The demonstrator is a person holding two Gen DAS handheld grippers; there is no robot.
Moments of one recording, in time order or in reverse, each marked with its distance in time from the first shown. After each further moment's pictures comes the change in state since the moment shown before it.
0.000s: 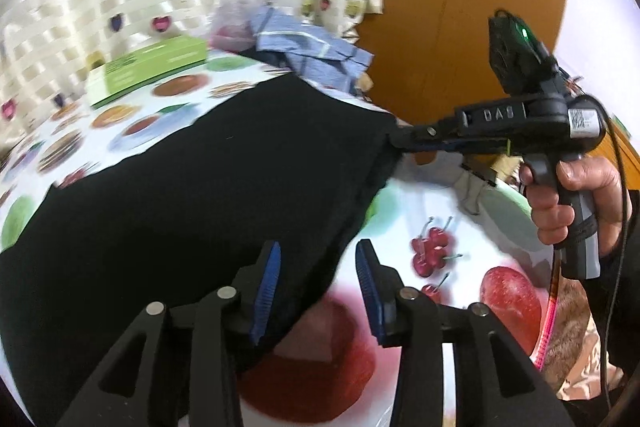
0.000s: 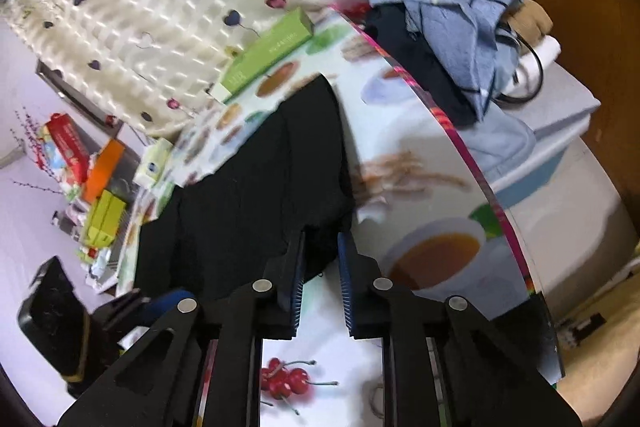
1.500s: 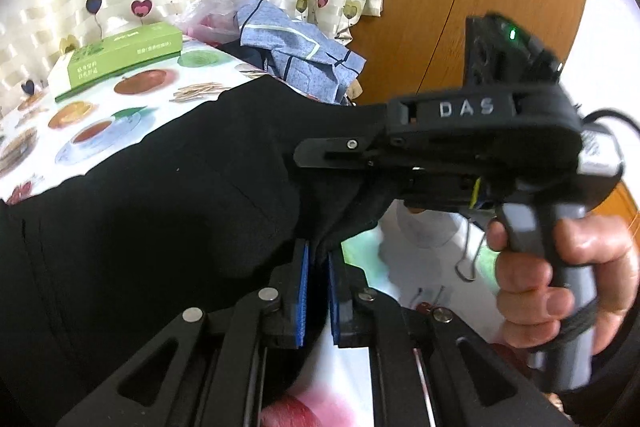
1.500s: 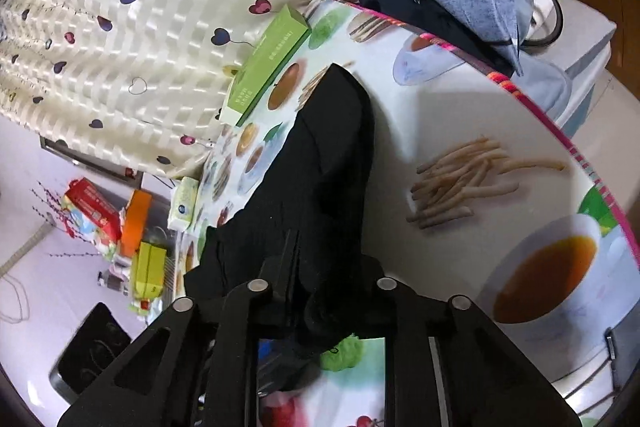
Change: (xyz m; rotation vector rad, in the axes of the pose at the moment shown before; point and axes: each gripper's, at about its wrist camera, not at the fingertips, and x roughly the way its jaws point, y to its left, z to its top) left arm 0.037 0.002 0.033 -0.111 0.011 -0.087; right arm 0.044 0.006 0.013 0.241 0.012 0.120
